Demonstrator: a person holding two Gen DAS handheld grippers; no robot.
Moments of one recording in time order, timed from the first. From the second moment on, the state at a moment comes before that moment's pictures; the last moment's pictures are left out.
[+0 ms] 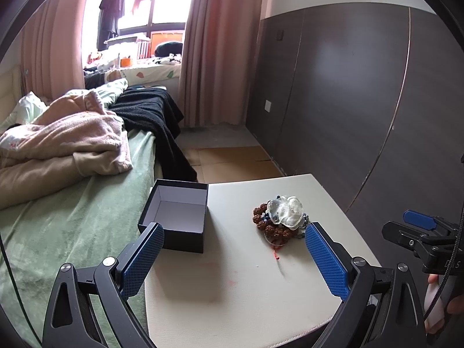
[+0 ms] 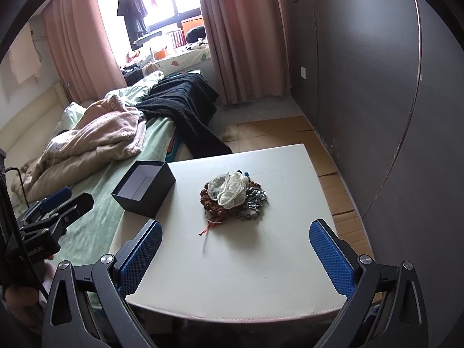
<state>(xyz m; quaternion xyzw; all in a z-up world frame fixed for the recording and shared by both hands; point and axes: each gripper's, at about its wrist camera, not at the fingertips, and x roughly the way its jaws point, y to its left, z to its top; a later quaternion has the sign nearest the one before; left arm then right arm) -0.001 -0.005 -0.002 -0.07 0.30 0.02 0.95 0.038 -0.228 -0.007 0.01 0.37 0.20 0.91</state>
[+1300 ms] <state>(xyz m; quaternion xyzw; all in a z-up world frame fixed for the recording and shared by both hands) 0.011 -0.004 -0.008 -0.07 0.31 0.02 0.95 0.043 -0.227 -0.006 0.02 0.37 0.19 0.91</state>
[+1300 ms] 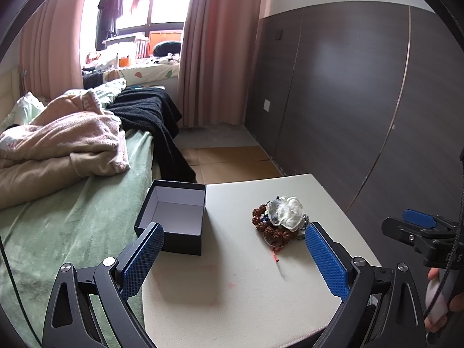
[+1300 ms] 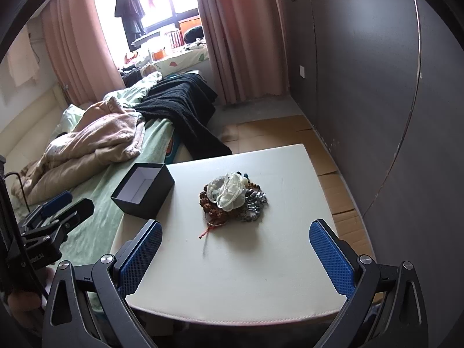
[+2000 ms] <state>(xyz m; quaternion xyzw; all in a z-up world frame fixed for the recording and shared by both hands) 0.079 -0.042 -0.038 -0.11 0.33 -0.03 0.94 0.116 -0.280 -0.044 0.19 0.44 0.14 0.87</state>
